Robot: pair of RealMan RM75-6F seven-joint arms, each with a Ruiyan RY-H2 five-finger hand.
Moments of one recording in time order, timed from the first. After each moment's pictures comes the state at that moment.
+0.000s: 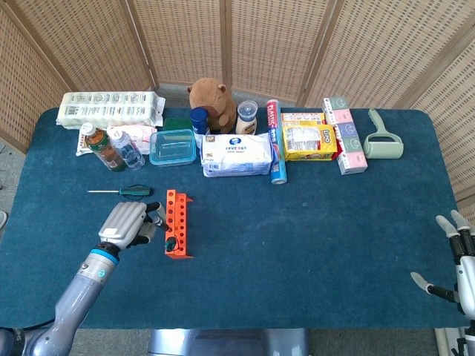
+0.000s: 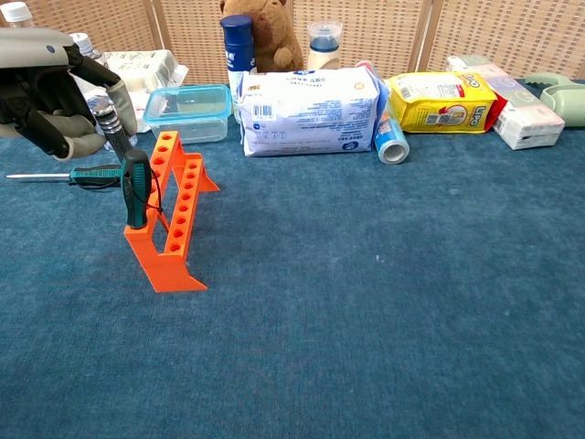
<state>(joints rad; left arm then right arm) -0.66 -1.22 -0.14 -2.12 0.84 1.17 0.43 -0.04 -0.92 0.08 -1.94 -1.49 1.59 0.02</state>
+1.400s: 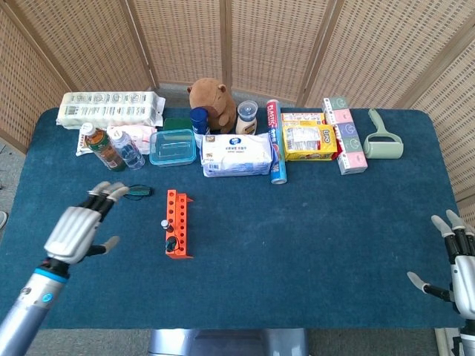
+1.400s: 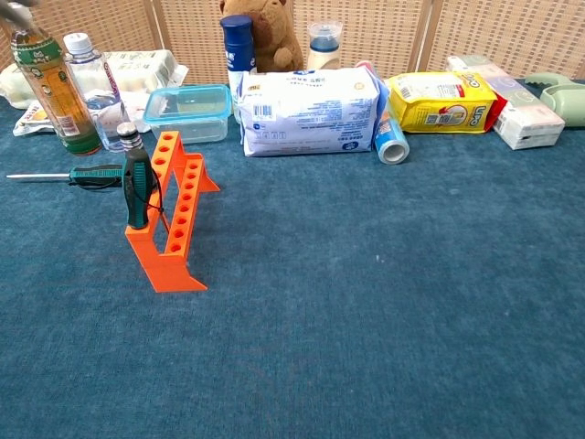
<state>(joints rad) -0.42 -0.99 0.00 -2.07 1.38 1.33 0.23 -0.03 -0.94 0.08 -1.94 -1.50 1.59 -0.01</state>
